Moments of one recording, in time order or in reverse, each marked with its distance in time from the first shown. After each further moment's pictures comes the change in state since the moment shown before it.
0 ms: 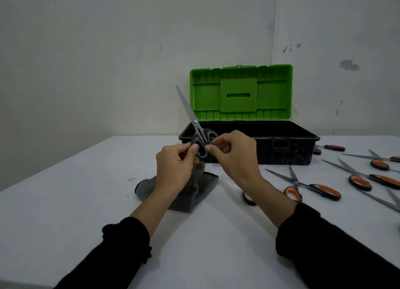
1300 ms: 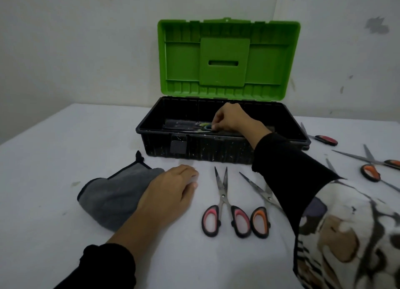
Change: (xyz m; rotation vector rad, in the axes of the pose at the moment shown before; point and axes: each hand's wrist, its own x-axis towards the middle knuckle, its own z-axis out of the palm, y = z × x) left_hand 0.003 -0.033 0.075 0.524 -0.594 0.197; right_hand 0.154 0.149 0.009 -0.262 -0.769 0.320
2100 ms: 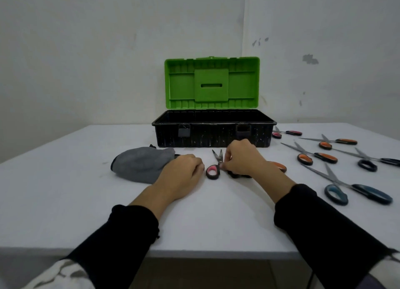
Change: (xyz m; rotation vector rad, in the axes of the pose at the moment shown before) left_hand -0.063 0.039 -0.016 0.068 0.043 0.096; right_hand -0.210 -0.023 0.057 -0.233 0.215 0.091
